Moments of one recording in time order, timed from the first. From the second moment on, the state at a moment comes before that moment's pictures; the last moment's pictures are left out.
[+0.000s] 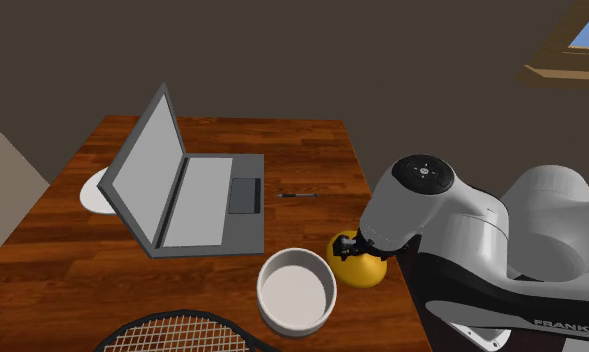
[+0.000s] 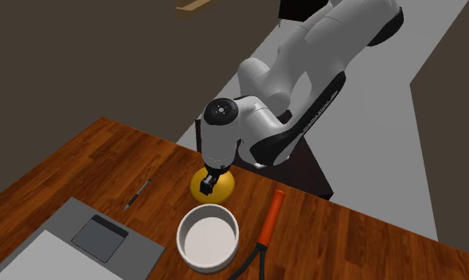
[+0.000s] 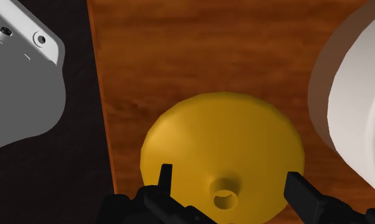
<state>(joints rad) 0.15 -0.86 1.04 -3.02 0.76 2.23 1.08</state>
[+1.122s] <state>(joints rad) 0.18 -0.96 0.96 -2.99 0.69 2.11 1.08</state>
